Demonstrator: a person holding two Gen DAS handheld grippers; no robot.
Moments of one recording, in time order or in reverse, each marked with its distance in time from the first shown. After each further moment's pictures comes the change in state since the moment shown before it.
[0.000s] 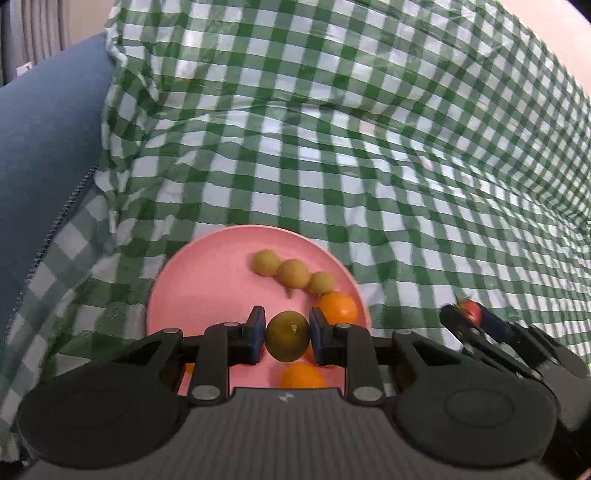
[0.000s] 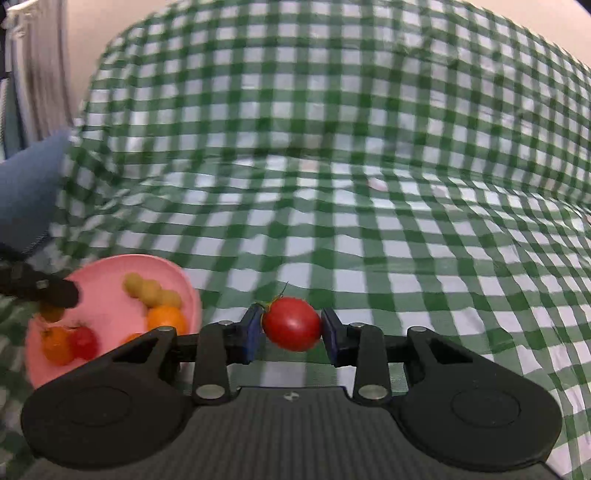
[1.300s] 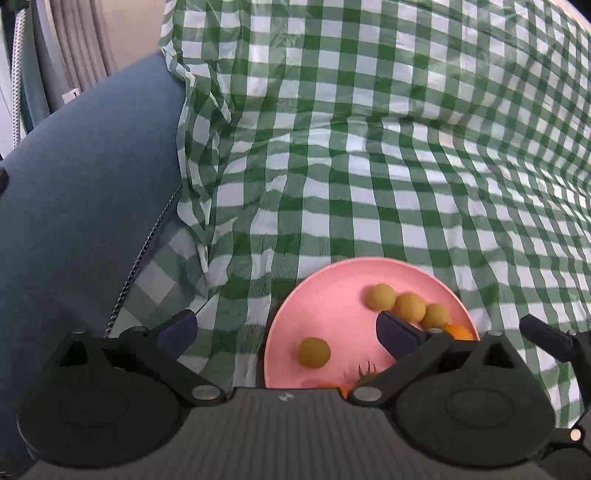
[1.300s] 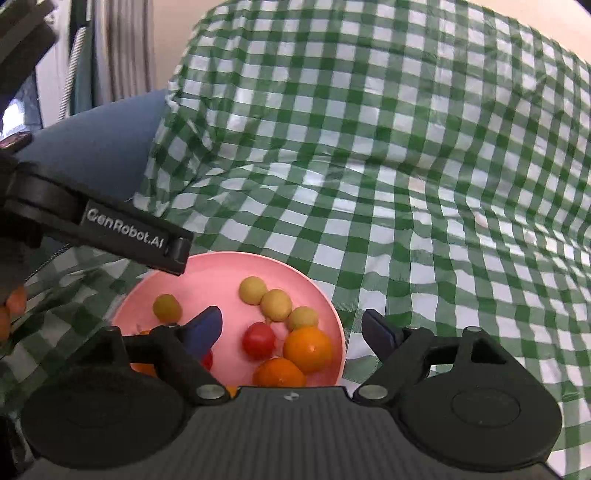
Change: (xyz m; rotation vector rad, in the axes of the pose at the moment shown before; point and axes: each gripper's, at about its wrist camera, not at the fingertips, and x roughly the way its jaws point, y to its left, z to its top) left arm 0.013 0.046 0.023 0.038 -0.013 0.211; right arm 0.005 0.098 0.024 -0.187 0.045 0.135
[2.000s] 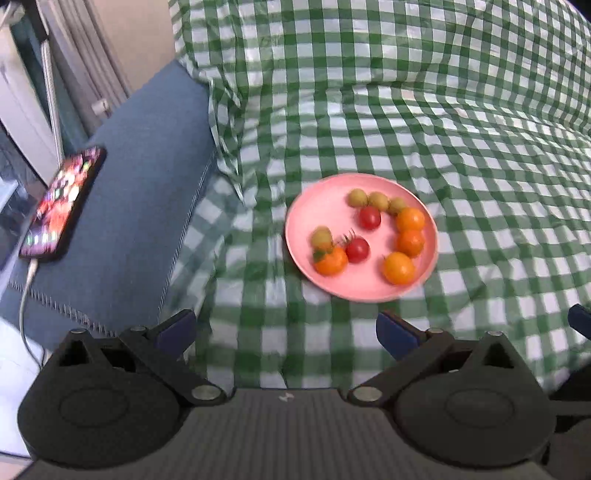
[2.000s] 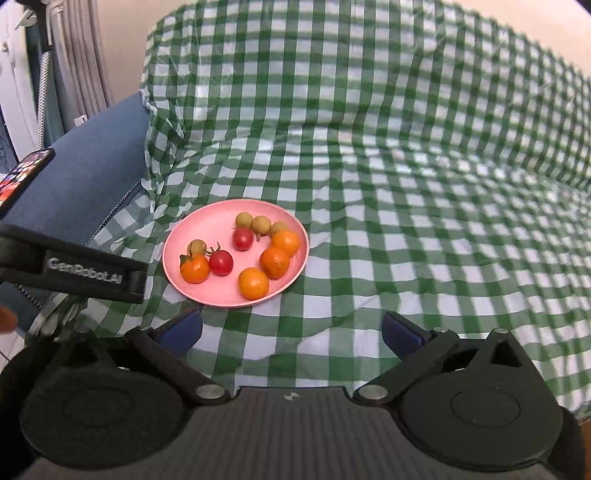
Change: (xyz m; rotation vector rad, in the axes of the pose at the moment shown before) left arm -0.144 -0.001 -0.086 0.113 0.057 0.041; right arm -0.165 0.042 -0.037 0.192 0.106 -0.168
